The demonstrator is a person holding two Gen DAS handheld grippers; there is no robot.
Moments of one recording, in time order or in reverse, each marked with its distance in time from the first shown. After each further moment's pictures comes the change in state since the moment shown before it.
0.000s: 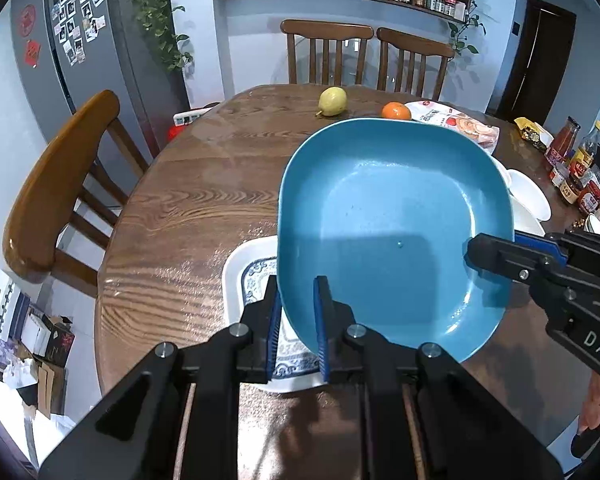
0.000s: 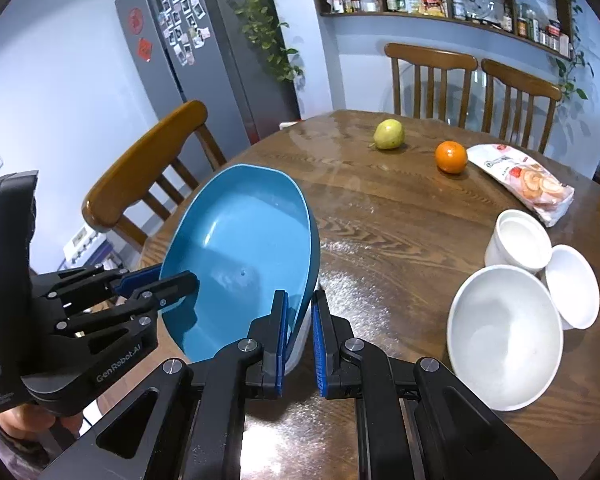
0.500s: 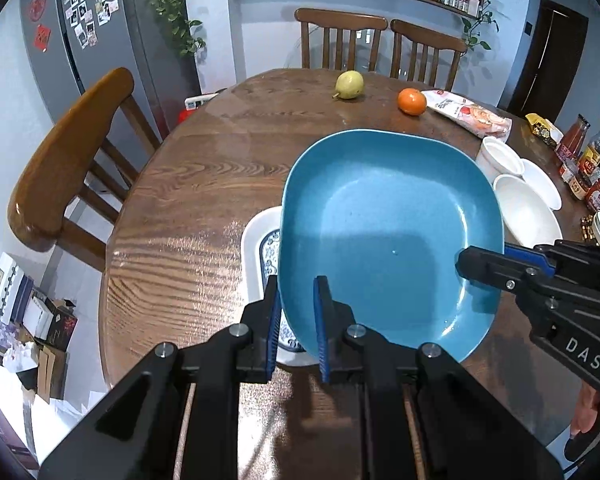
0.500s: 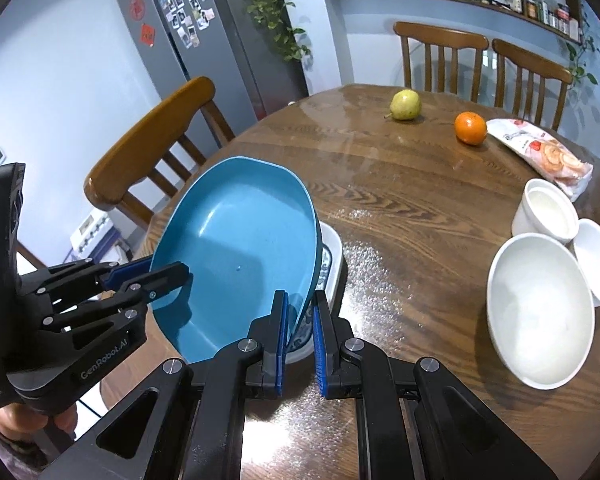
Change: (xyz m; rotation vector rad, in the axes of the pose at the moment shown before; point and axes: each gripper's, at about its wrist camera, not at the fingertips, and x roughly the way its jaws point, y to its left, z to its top) left arm 0.004 0.012 -0.021 -0.033 0.038 0.026; right arm 0.022 0.011 -0.017 0.012 0.067 0.032
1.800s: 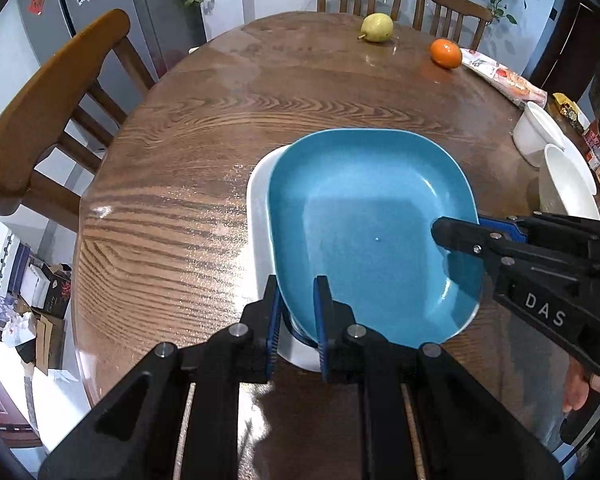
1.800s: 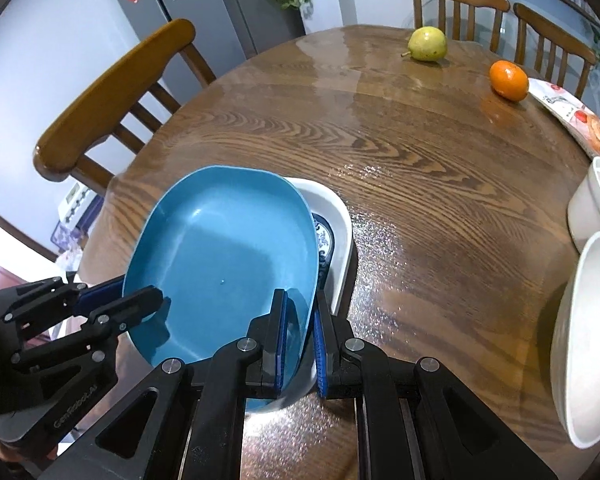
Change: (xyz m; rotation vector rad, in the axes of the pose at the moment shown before) left arm 0.058 0.013 -0.012 -0.041 0.171 0.017; right arm 0.089 -0.008 0.008 -0.005 0.179 -0.003
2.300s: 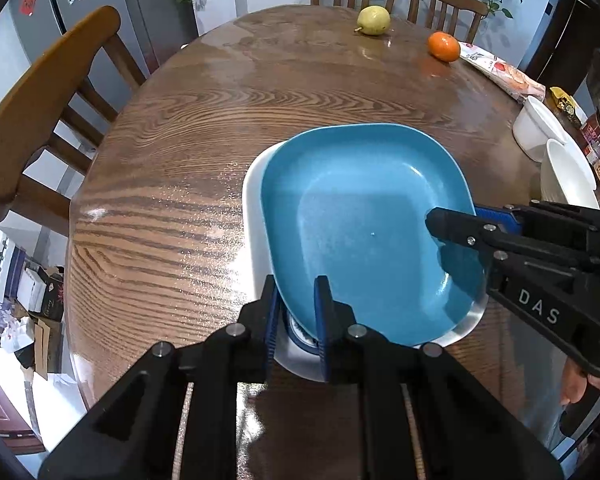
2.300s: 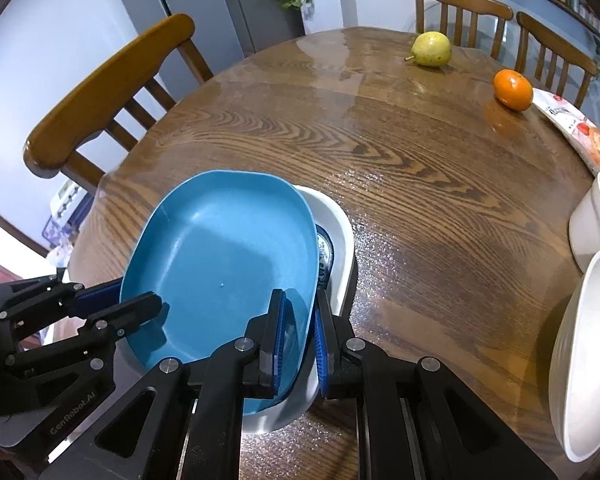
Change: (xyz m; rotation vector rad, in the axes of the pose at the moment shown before) left arm 0.006 0.000 0.004 0.017 0.015 -0.017; right arm 0.005 0.004 0.005 -0.029 -0.008 -0.038
